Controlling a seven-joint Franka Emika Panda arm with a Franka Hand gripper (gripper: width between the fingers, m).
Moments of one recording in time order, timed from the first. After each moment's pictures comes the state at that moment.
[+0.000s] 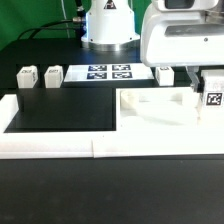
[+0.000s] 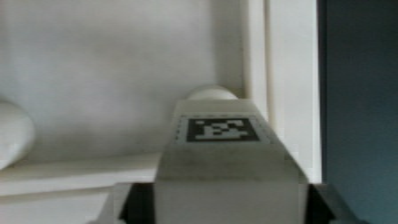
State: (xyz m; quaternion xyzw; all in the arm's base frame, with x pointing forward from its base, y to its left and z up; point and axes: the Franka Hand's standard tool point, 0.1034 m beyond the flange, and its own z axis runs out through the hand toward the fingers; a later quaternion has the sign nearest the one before) arm 0.640 0.112 0.080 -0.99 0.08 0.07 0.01
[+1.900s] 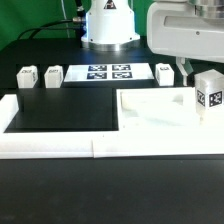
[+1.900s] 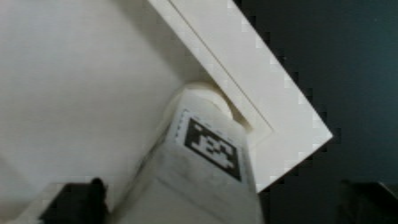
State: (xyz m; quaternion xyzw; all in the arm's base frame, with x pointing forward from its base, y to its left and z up) arm 0.639 0.117 0.081 -0.95 0.31 0.03 0.03
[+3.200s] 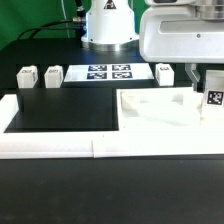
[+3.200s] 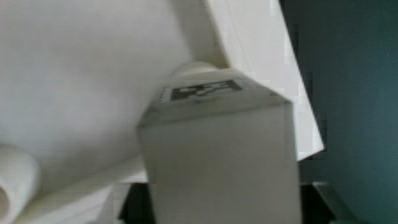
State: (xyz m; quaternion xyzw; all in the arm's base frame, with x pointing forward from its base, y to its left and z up) arm 0.644 0.112 0.080 -0.96 0.26 0.01 0.04
